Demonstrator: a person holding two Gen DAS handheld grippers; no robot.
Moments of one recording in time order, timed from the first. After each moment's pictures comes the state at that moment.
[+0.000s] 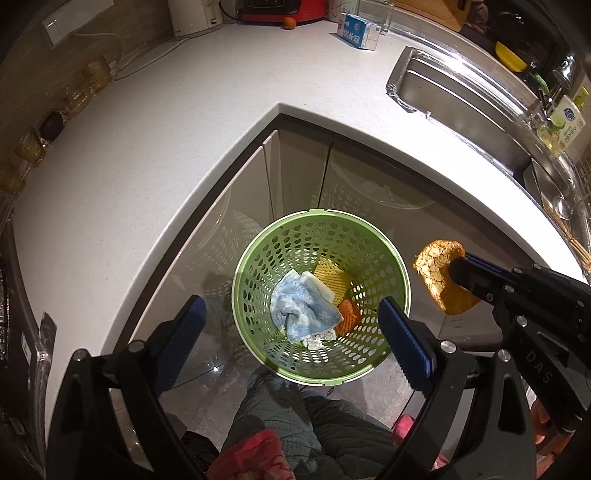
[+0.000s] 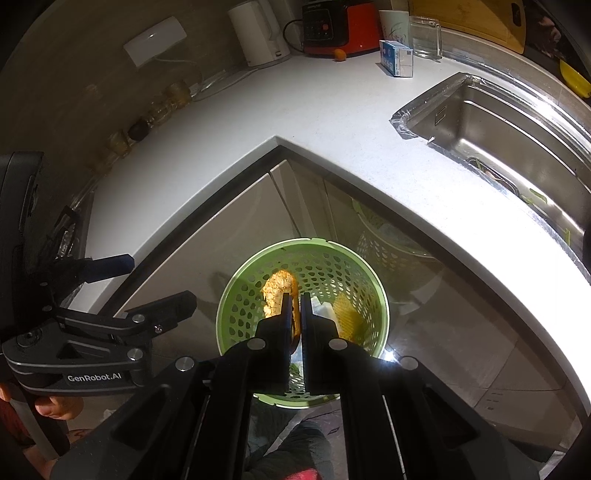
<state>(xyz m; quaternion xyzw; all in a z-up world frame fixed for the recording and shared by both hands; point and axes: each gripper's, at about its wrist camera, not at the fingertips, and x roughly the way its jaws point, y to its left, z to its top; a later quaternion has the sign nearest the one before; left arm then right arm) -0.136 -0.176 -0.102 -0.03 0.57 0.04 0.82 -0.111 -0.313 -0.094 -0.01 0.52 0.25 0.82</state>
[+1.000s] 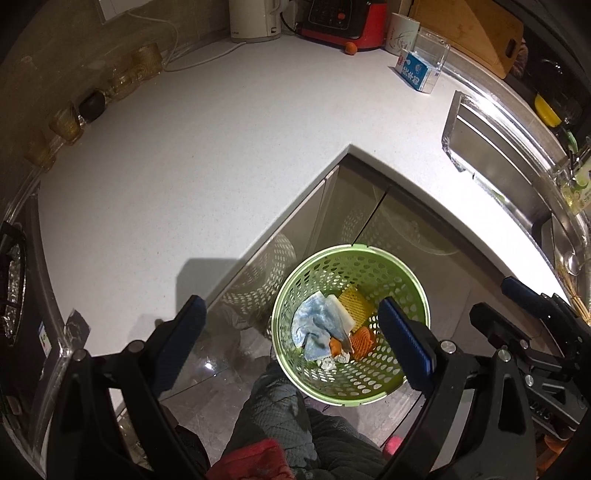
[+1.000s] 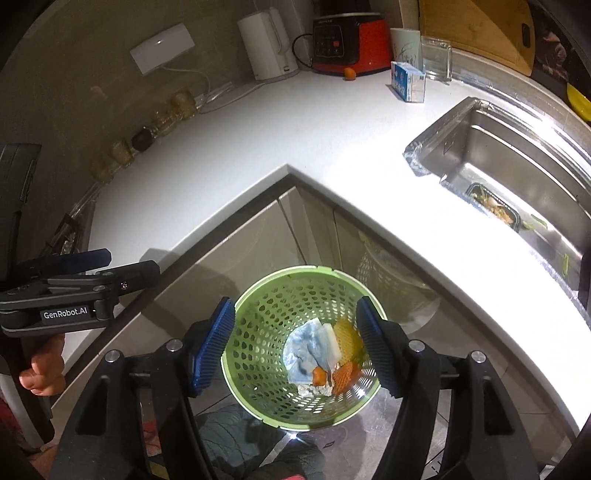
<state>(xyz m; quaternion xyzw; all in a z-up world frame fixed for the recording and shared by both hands) -0.121 -0.129 -0.070 -0.08 0.54 0.10 0.83 -0.090 -0.298 -0.066 -0.02 0.49 0.25 0.83</state>
